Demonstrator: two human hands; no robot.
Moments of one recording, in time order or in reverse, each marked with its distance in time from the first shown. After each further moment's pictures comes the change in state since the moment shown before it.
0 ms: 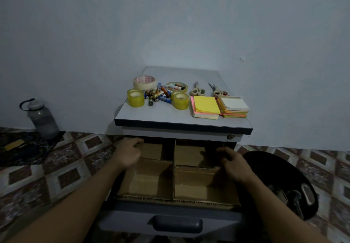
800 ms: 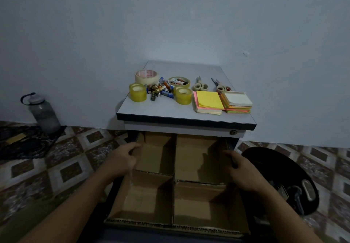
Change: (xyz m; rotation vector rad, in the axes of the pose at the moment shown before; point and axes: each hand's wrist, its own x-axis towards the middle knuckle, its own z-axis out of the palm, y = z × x) left_hand -0.041 -0.010 -0.005 -0.160 -0.075 -0.004; right_hand -0.032 0.006 -0.003 -0.071 -0.065 -0.006
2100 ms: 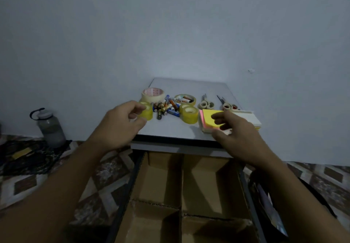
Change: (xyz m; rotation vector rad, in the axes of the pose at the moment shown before) left_hand 0.011 0.110 -0.092 0.106 0.384 0.328; right_hand 0.009 -0.152 -0.055 -0.112 0.294 -0.487
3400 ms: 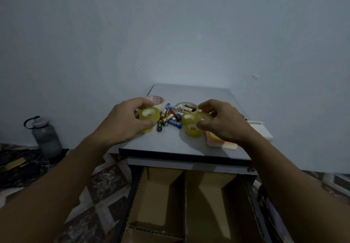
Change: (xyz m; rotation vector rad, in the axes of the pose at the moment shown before) left_hand 0.058 -0.002 0.006 0.010 -0.066 0.056; right_hand 0.093 -0.007 0.015 -0.040 -0.090 -0.006
